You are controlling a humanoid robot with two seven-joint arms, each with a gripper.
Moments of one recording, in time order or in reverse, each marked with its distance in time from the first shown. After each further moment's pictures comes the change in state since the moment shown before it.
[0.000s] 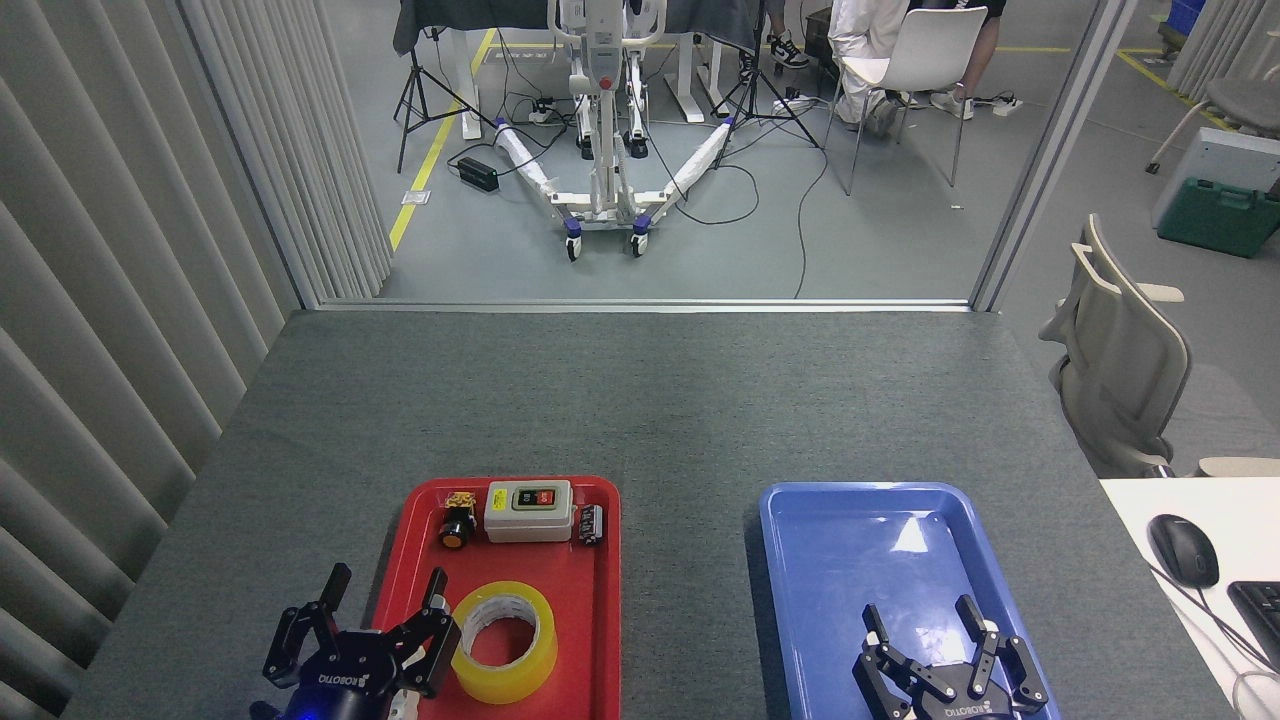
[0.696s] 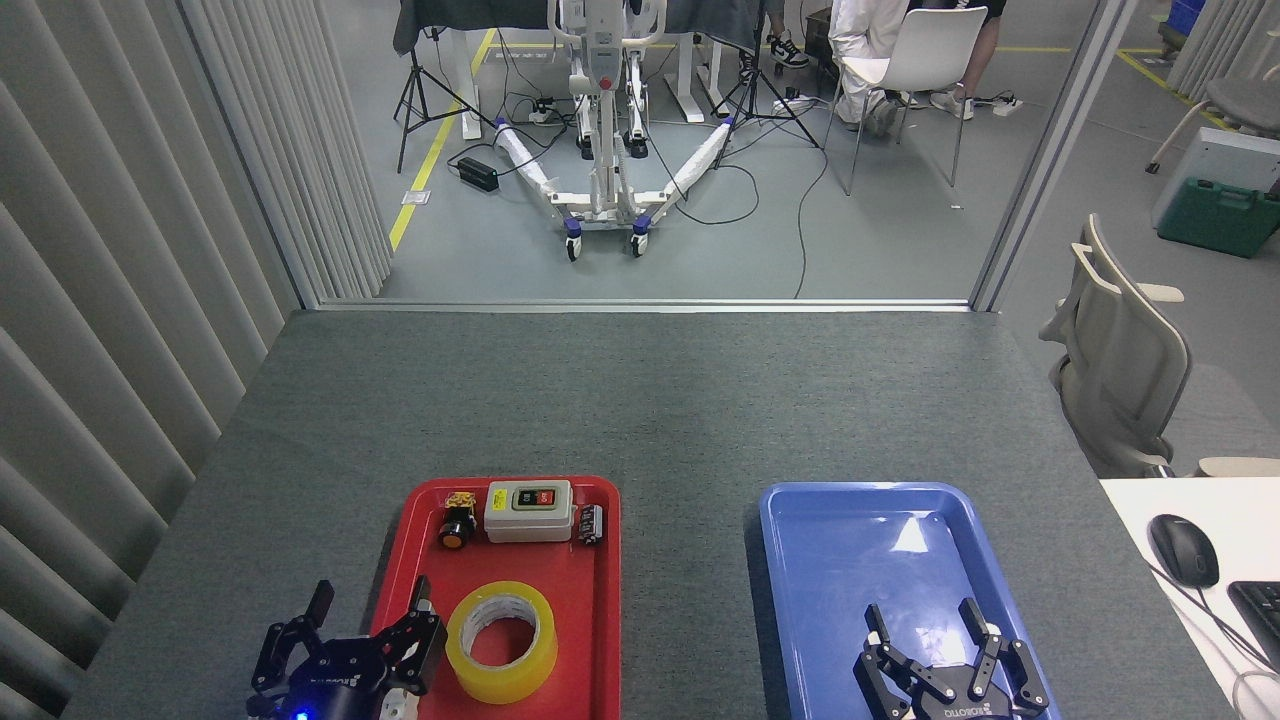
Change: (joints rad) left arm -0.009 0.006 -0.009 -0.005 0.005 0.128 -0.150; right arm 0.001 0.005 0.006 0.004 0.004 0.036 -0.003
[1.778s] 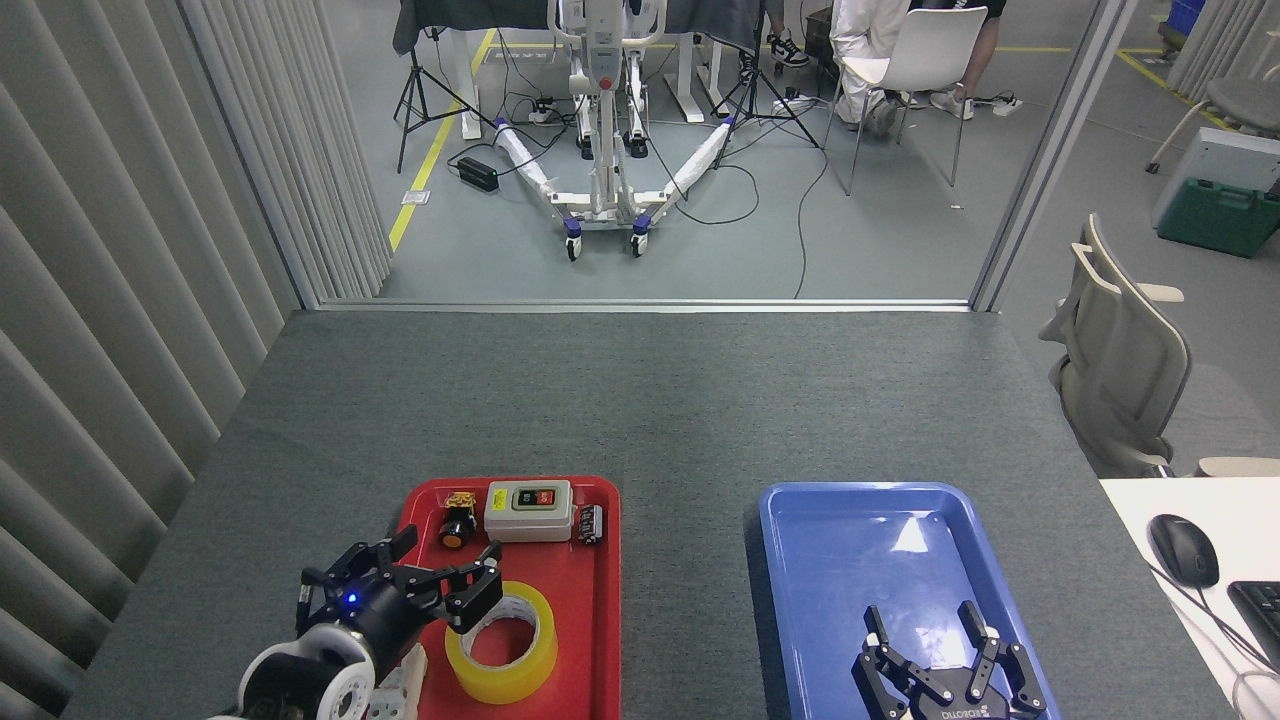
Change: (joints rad) left arm -0.257 0.085 -0.078 0.020 0.157 -0.176 -0.573; right arm -0.001 -0.001 0.013 0.016 -0.005 0.024 -0.013
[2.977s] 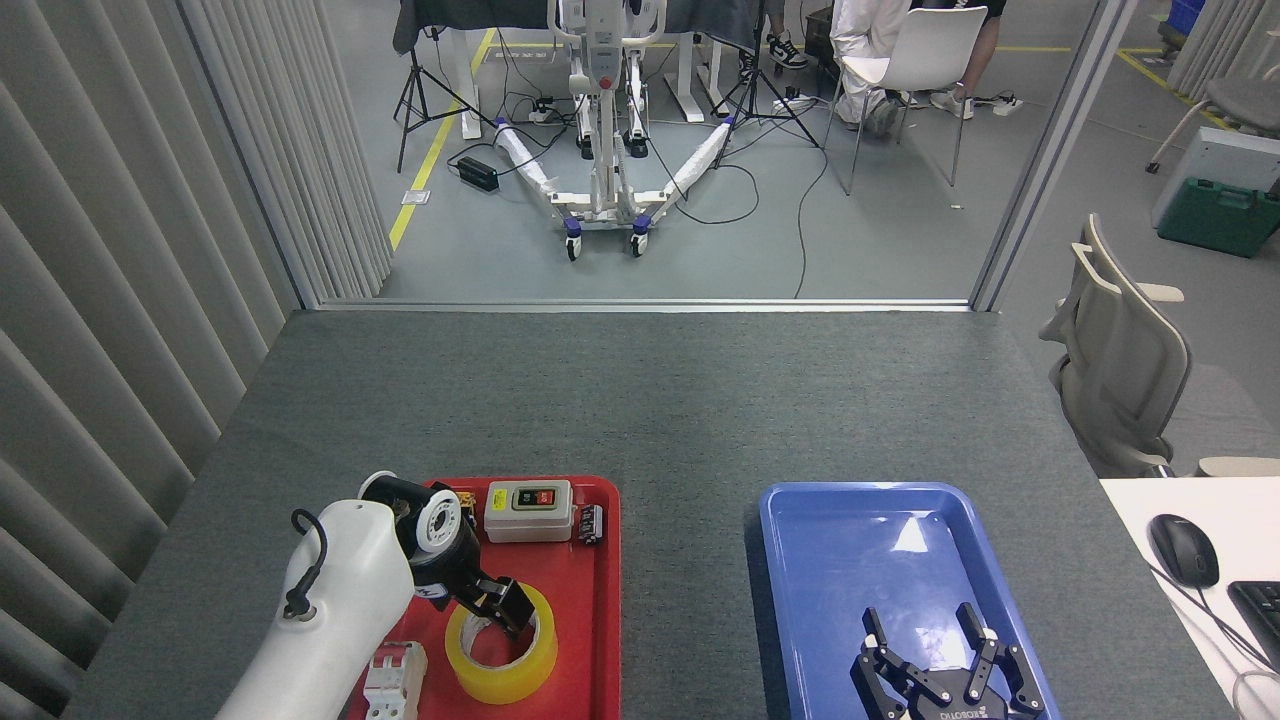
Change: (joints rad) left arm -0.552 -0.113 -0.159 0.749 0.043 -0.189 -0.861; right arm 0.001 0.001 0.001 0.000 0.002 0.000 -0.001
